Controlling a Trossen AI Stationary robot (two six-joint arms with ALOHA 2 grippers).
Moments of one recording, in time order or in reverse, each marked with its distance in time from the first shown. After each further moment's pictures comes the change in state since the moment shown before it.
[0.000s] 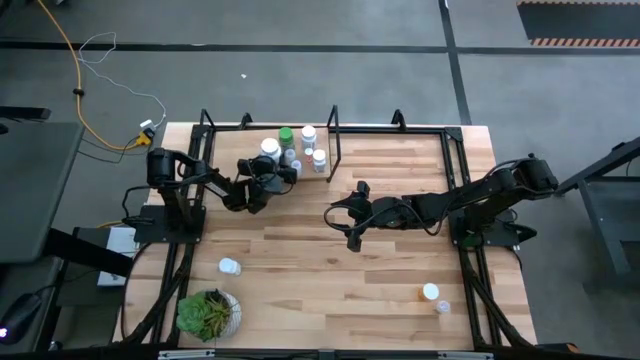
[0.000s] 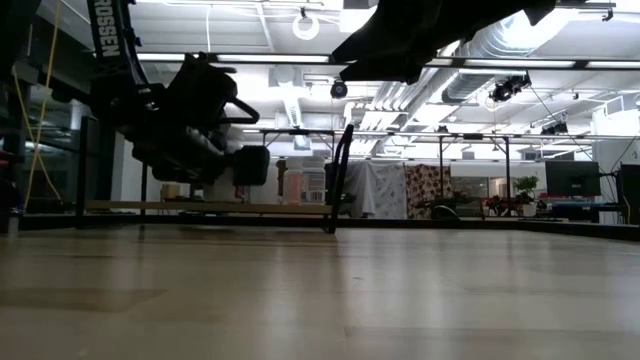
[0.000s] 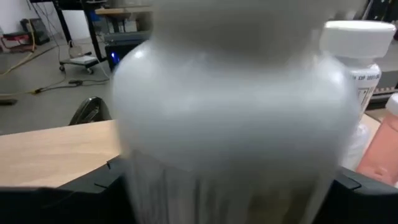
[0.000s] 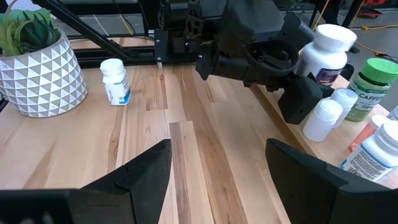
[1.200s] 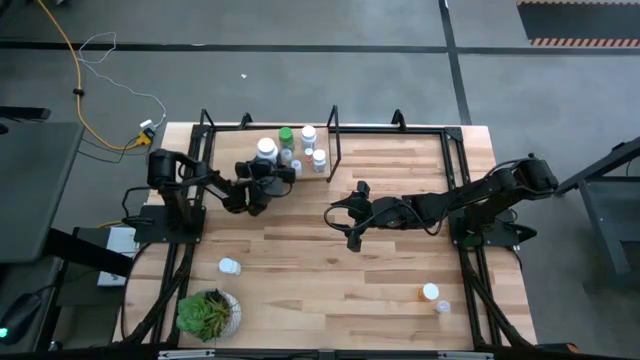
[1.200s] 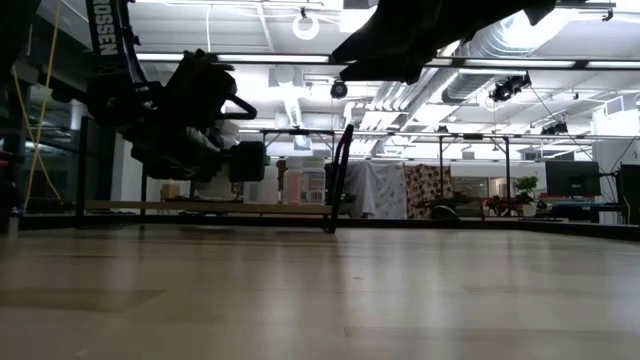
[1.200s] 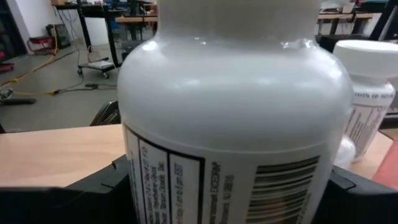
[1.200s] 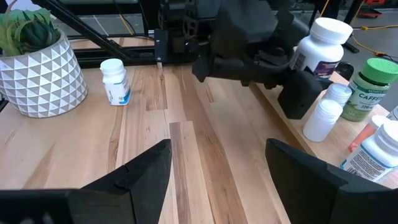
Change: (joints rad) left arm -0.025 0.003 -0.001 0.018 -0.100 -0.031; right arm 0.000 0.000 0.000 0.000 0.000 0.000
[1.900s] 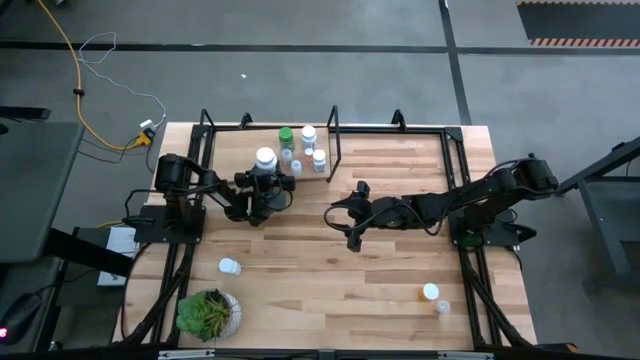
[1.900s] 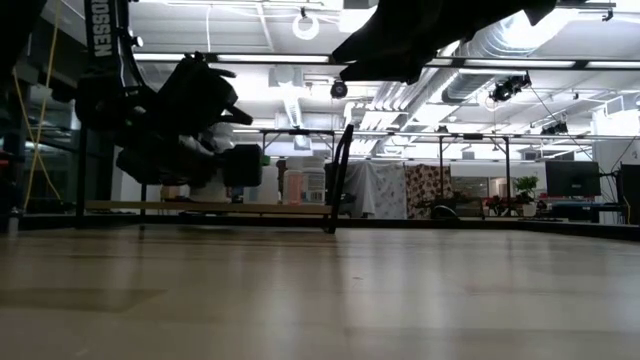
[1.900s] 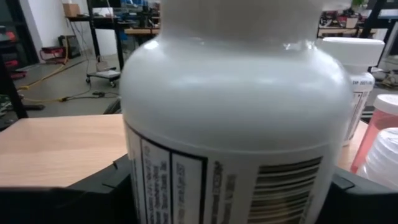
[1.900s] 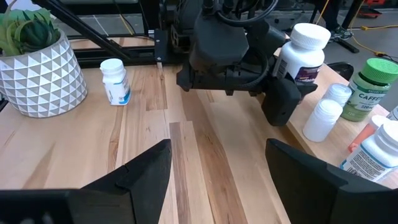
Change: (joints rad) left arm -0.112 0.071 0.000 -0.015 -0.141 -0.106; right arm 0.000 0.000 0.000 0.000 0.000 0.000
